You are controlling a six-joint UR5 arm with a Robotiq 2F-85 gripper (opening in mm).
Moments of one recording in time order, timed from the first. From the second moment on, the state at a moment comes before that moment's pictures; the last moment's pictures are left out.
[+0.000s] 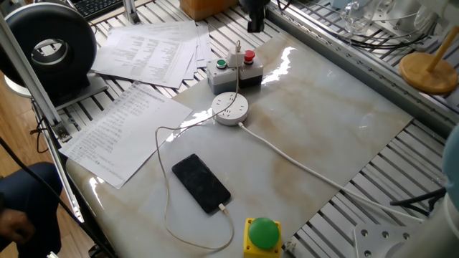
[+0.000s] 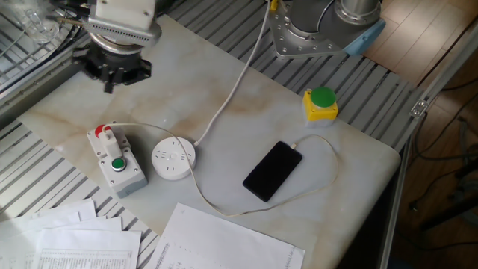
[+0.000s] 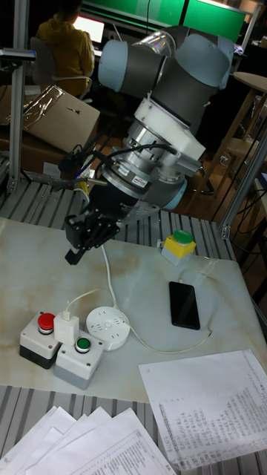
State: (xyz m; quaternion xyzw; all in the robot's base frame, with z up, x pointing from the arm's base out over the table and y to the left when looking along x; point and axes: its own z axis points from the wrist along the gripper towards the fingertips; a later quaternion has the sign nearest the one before) arm 0.610 -0.104 0.213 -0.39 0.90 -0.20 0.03
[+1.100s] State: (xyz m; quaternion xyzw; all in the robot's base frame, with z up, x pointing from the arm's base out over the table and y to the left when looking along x) arm 0.628 -0.056 0.210 -0.58 0.80 -0.13 0.07
